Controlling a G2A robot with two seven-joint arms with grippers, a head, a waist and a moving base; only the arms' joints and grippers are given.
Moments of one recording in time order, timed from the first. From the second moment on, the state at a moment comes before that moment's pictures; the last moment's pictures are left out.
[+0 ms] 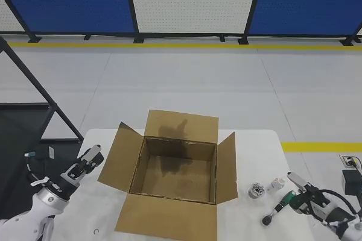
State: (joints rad) left arm 1.28 -1.08 -1.75 -1.82 -0.08 -0.19 -0.56; right arm -1.55 -1.10 1.96 -2.25 0.09 0.61 0.74
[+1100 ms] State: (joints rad) left arm 1.28 -1.08 -1.75 -1.82 -0.08 -0.19 -0.56; right arm -1.22 -0.93 1.38 -1.82 -0.46 1.01 0.81
